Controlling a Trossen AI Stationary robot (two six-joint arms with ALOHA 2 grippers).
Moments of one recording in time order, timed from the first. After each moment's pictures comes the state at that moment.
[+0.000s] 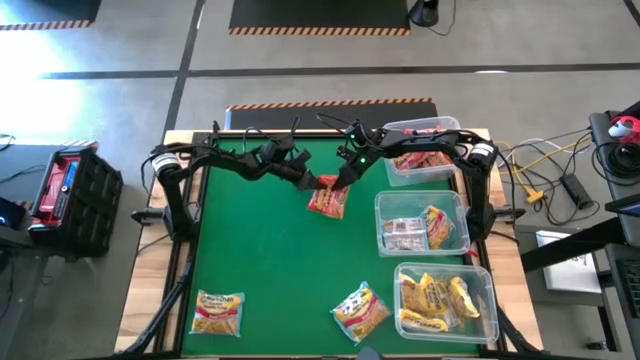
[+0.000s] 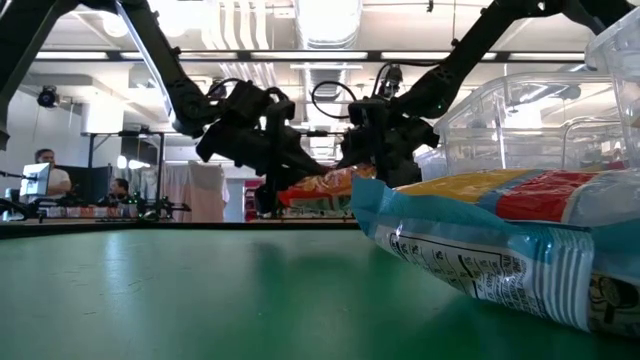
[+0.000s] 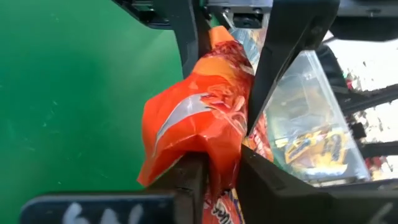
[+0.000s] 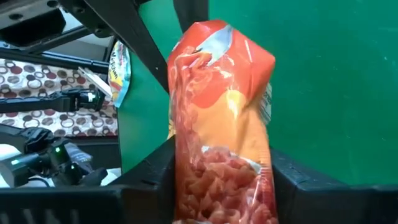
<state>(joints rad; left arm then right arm) 0.54 1.85 0.85 0.53 0.73 -0.61 -0.58 1.95 1.22 -0.20 -0.97 0.37</state>
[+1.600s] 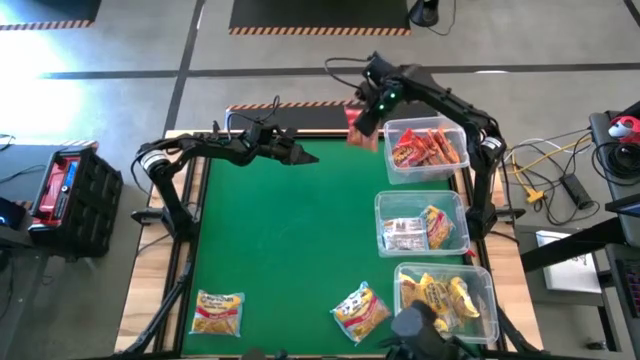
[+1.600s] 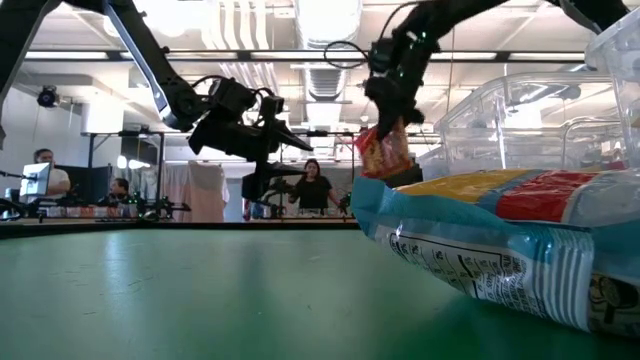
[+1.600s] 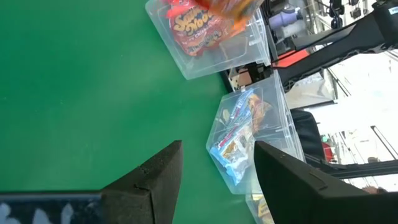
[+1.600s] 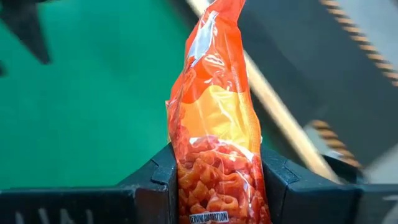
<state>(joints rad) 0.72 1.78 0.86 0.53 0.77 -0.83 -0.77 1.93 1.97 -1.16 -0.18 -0.13</state>
